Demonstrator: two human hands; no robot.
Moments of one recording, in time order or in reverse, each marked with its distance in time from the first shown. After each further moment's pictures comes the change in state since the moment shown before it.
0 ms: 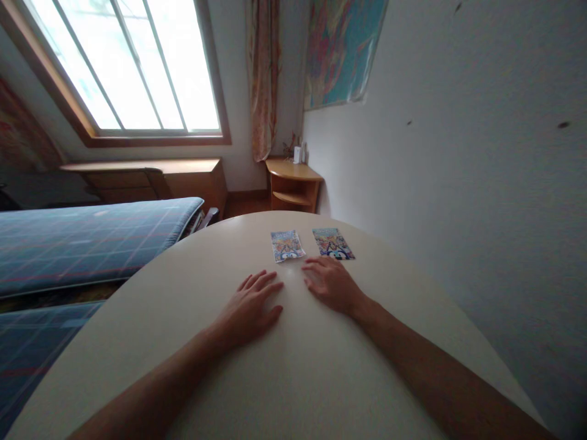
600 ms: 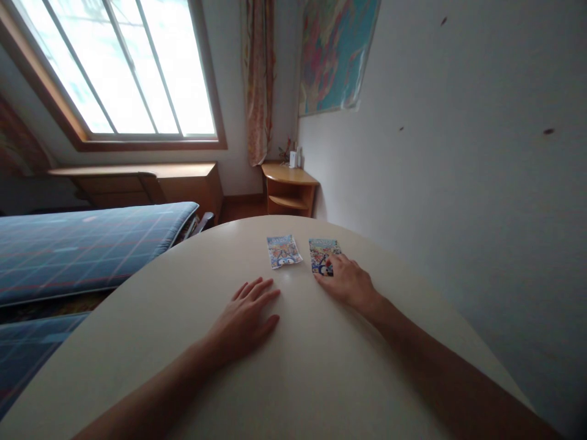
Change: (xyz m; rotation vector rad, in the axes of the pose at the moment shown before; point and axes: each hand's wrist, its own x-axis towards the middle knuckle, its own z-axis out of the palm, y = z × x) left_hand 0.000 -0.001 0.002 -0.015 -0.011 -0.001; right_hand 0.009 0.001 -0.027 -0.274 -0.114 0.545
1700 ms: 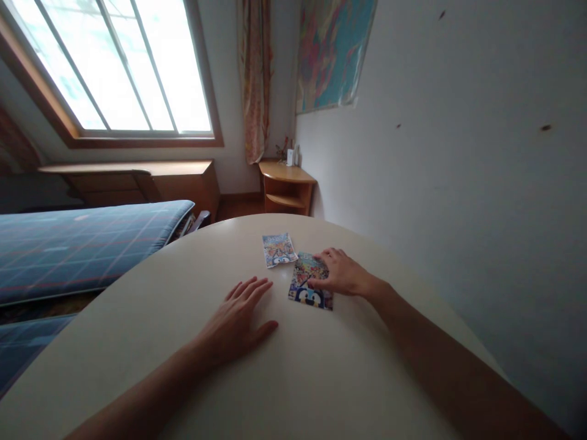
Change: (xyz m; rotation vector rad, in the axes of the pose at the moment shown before) left_hand 0.000 0.001 -0.002 -0.036 0.018 -0.007; right_hand 0.021 0.022 0.000 0.061 -0.145 -0.317
